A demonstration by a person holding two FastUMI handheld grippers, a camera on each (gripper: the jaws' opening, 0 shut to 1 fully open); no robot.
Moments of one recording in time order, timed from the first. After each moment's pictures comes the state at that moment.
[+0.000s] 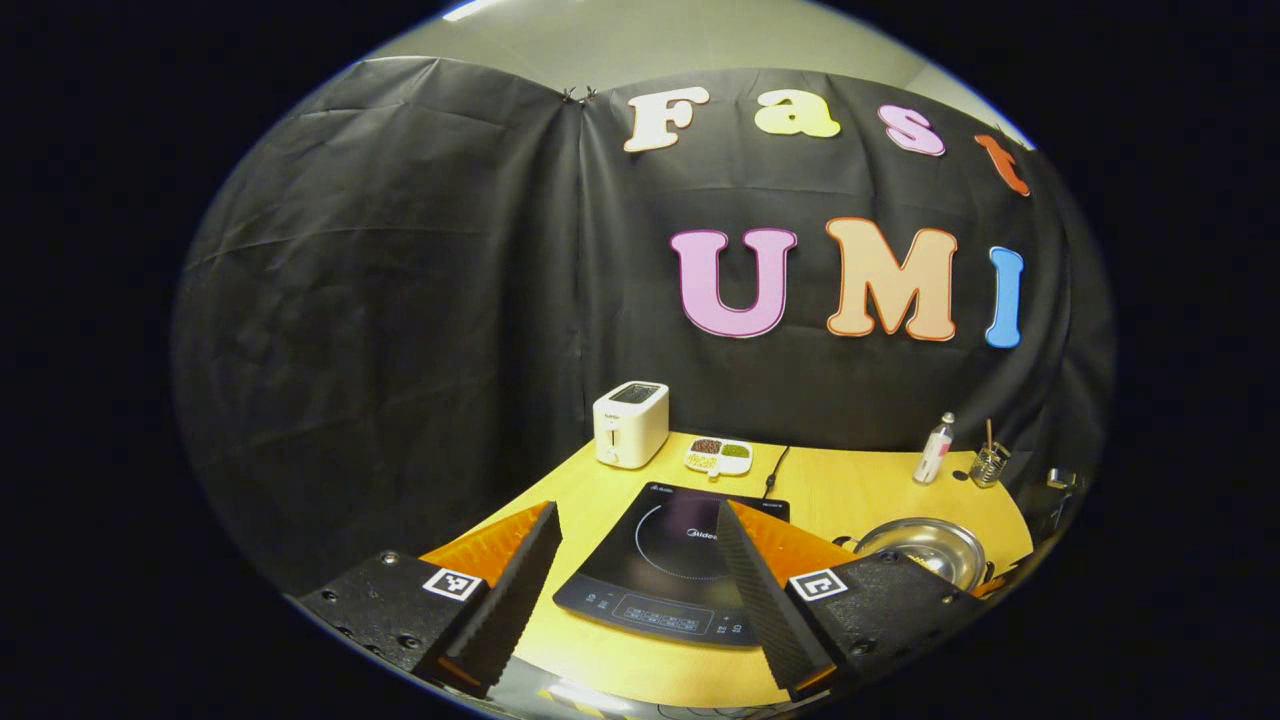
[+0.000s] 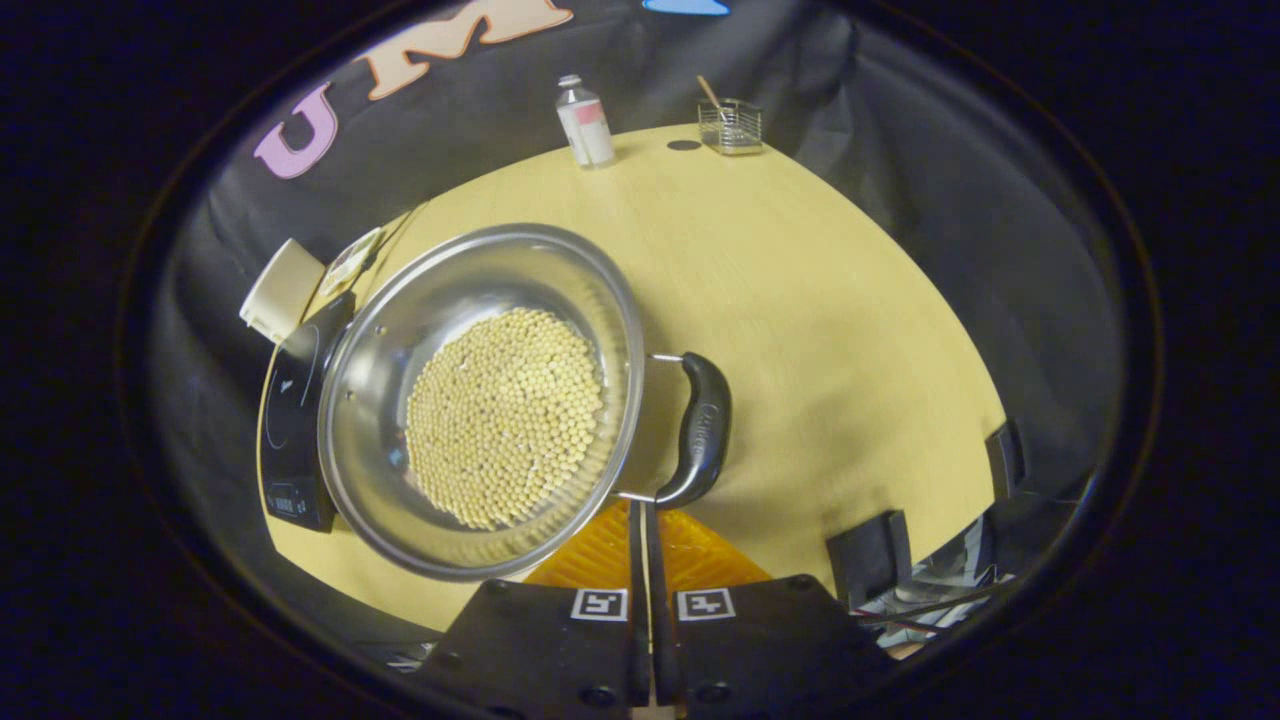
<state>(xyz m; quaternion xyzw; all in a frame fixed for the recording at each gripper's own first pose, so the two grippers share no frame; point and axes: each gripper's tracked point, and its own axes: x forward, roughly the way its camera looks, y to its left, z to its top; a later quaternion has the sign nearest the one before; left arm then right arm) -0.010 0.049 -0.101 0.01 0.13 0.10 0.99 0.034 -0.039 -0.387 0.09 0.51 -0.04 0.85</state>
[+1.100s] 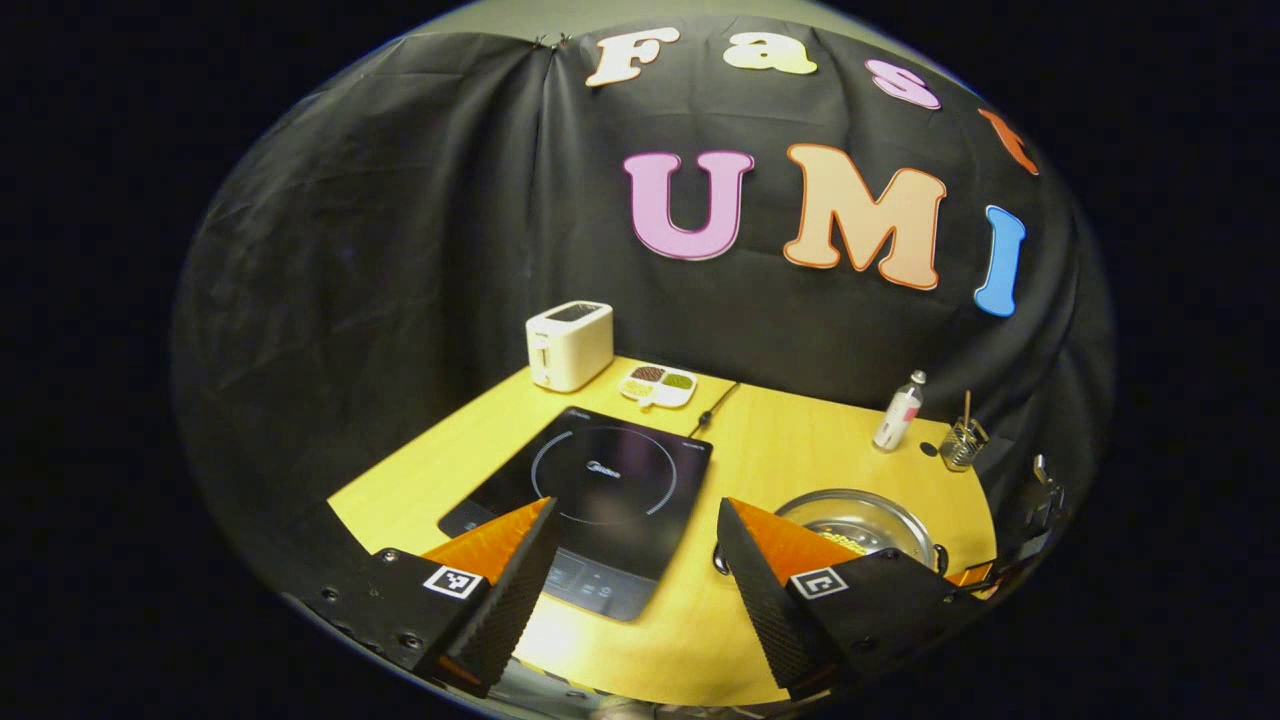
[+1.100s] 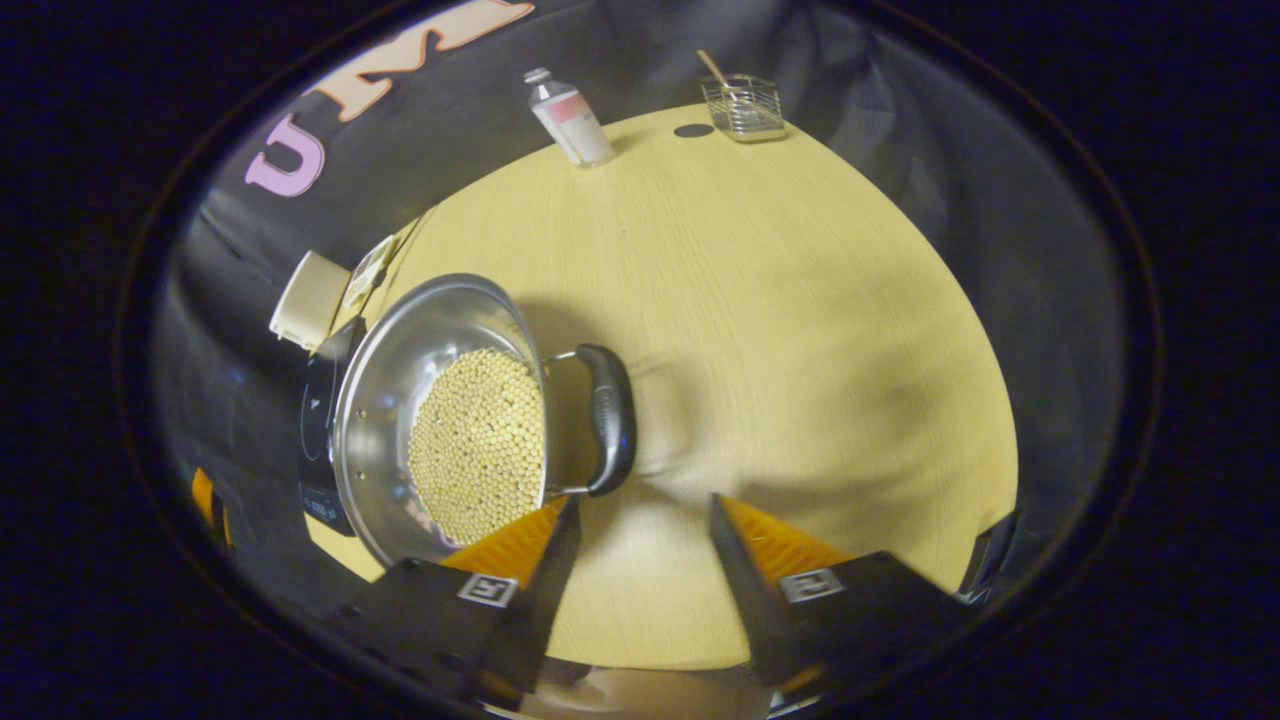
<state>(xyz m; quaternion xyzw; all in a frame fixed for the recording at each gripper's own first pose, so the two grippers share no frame) 0.017 -0.091 -0.172 -0.05 0.25 0.08 0.96 0.086 -0.089 -0.376 0.16 0.56 0.04 0.81</state>
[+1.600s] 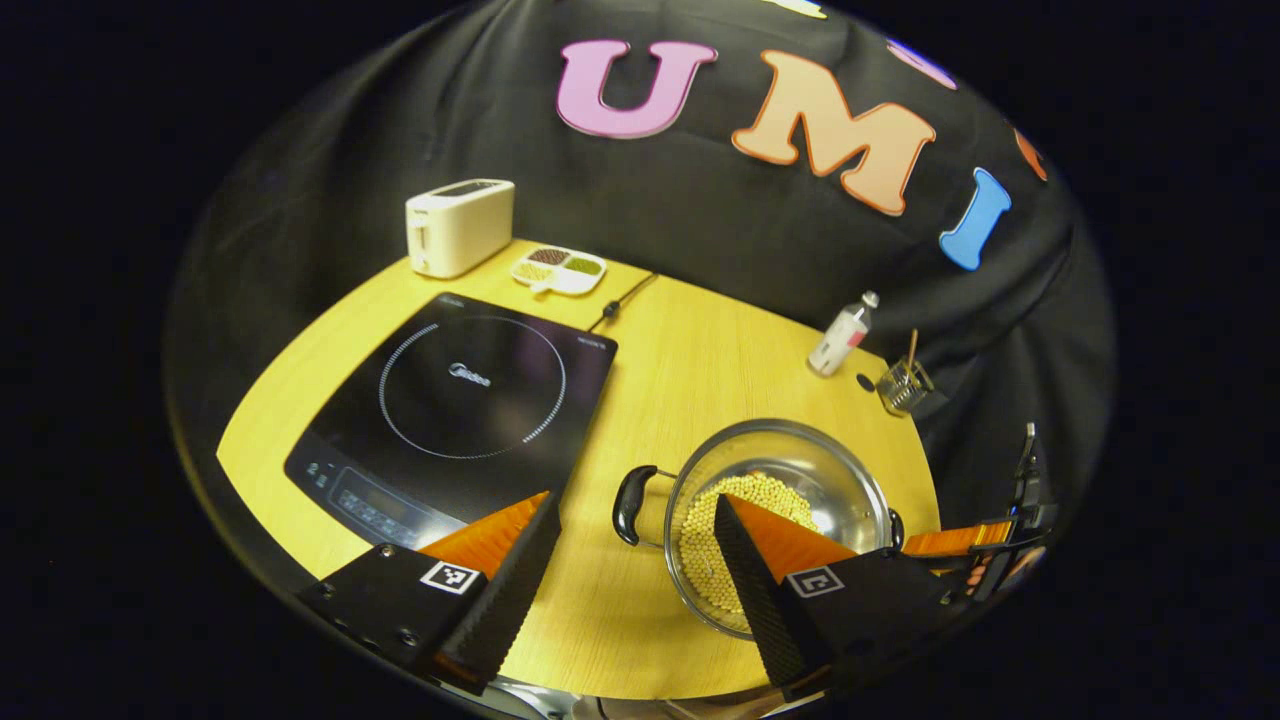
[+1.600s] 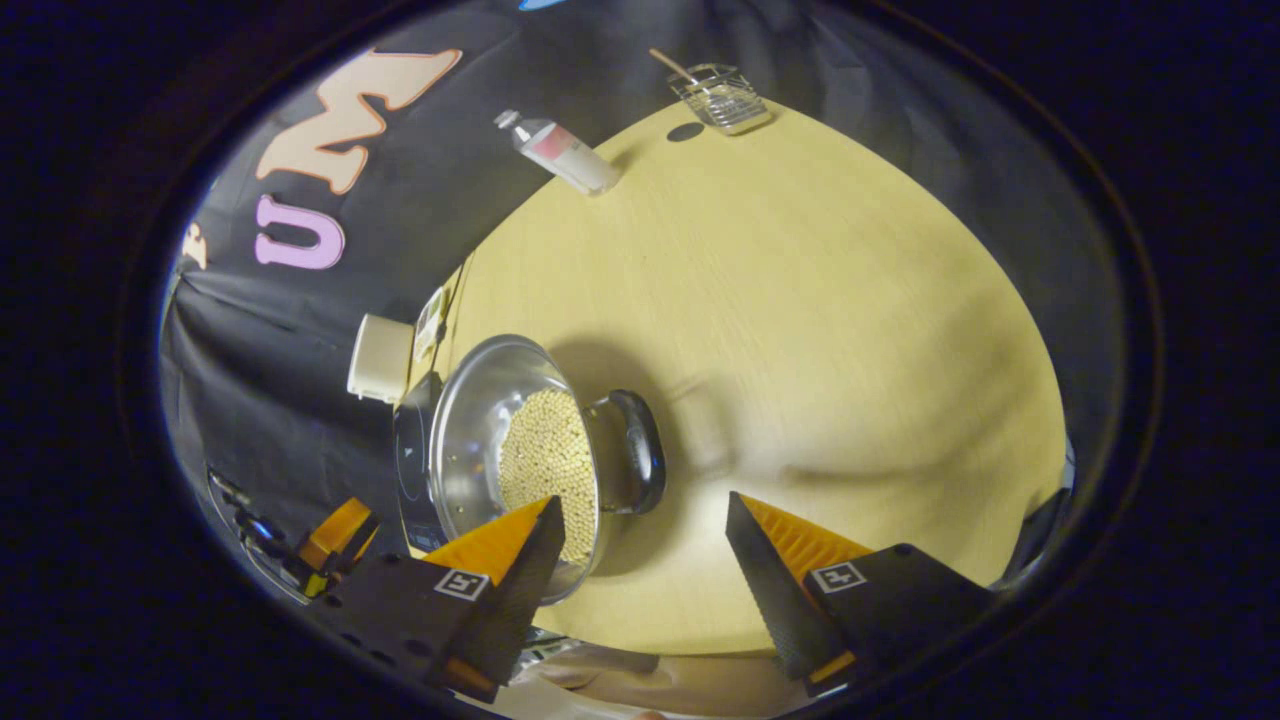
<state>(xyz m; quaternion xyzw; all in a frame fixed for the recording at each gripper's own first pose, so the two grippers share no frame) 0.050 -0.155 -0.276 -0.11 0.40 -0.05 0.91 0.101 -0.079 -0.355 0.25 0.56 0.10 0.78</state>
